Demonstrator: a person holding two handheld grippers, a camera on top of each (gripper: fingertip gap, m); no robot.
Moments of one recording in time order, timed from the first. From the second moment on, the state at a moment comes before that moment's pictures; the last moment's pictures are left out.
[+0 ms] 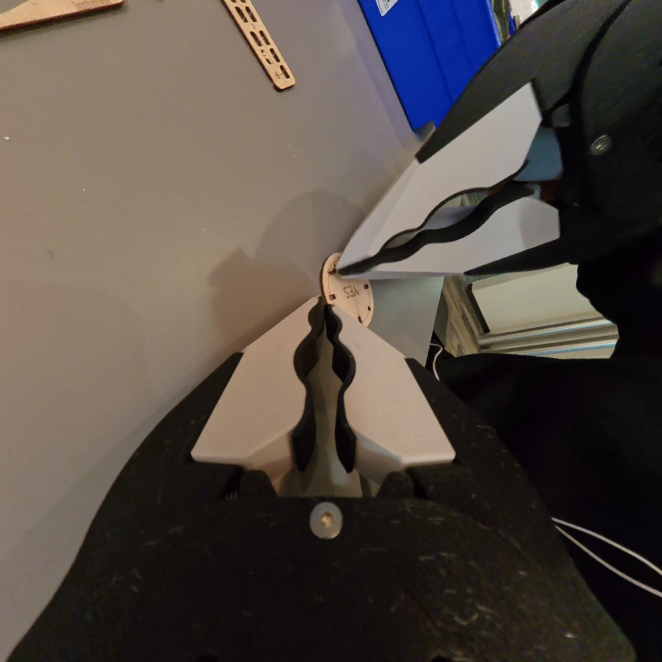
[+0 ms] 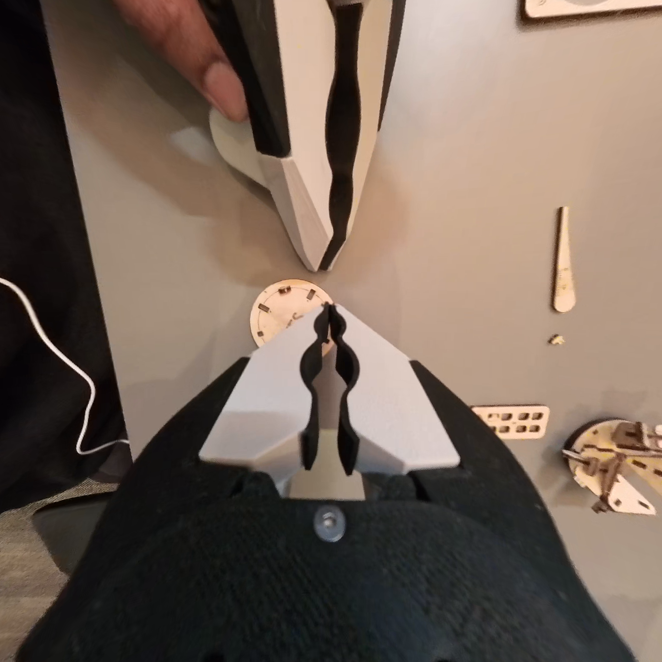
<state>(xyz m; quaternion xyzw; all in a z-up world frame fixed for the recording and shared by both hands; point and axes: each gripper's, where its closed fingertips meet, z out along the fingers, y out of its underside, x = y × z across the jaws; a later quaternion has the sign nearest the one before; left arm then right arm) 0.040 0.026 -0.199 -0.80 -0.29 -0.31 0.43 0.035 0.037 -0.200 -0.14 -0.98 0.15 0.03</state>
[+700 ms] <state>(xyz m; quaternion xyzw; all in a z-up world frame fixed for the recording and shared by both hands) 0.041 0.026 -0.199 -0.80 -0.29 -0.31 0.43 0.037 0.034 -0.203 -0.16 -0.97 0.17 0.02</state>
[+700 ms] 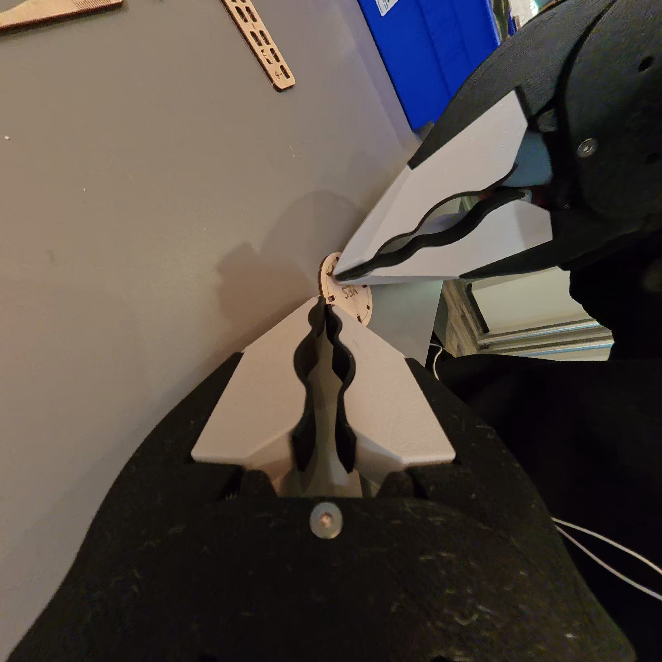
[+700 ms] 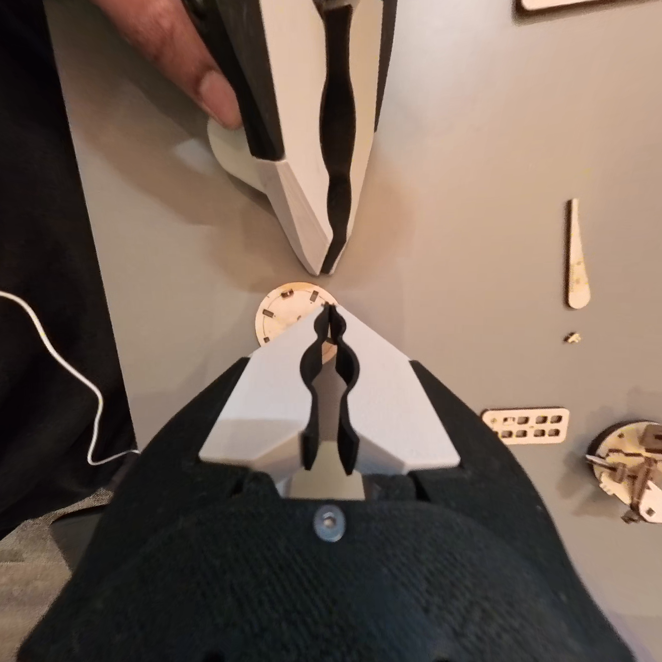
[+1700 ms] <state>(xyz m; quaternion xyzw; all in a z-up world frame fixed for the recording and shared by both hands) 0.041 0.026 -0.199 -0.80 -0.28 -0.31 0.43 0.037 0.039 -0.202 -0.19 -0.97 0.17 0.02</state>
